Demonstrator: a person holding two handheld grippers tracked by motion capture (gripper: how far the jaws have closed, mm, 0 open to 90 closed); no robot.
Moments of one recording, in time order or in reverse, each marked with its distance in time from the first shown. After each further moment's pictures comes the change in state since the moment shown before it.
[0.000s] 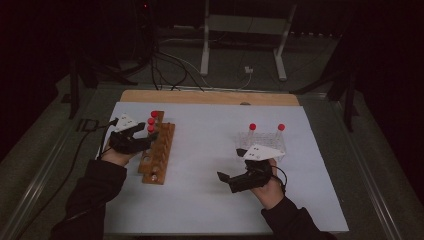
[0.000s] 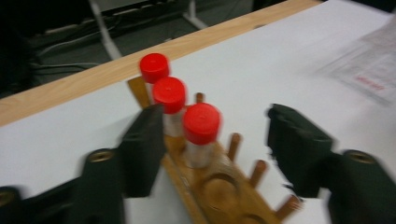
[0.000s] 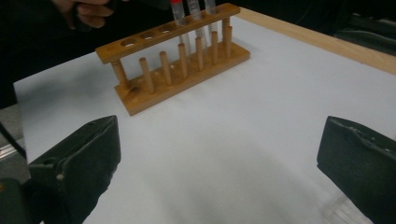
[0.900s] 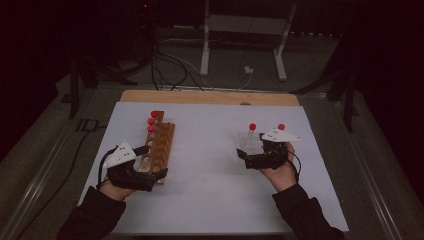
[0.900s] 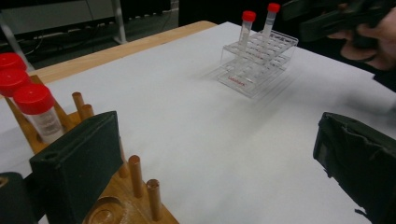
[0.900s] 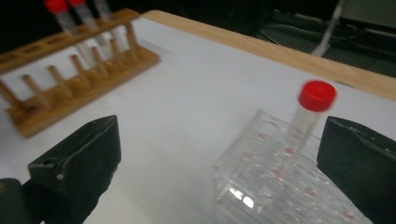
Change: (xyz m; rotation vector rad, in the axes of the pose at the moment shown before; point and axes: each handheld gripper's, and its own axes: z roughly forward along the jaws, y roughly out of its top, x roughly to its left) left arm -0.063 -0.026 -0.051 -0.086 -0.274 0.038; right arm -0.066 -0.003 -0.006 0.001 -0.250 0.091
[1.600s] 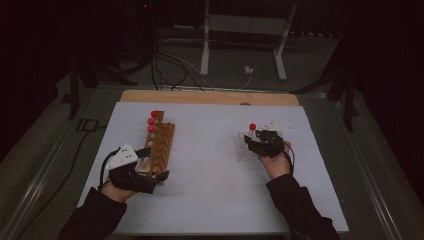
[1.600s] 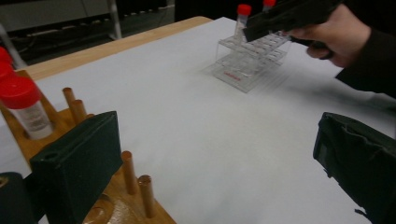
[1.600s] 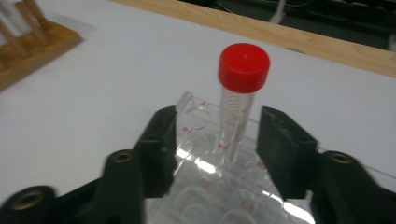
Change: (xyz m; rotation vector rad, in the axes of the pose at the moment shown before) left arm -0.002 -0.003 0.002 0.010 -0.005 0.007; right arm -0.031 -0.005 0.044 0.101 -0.171 0.054
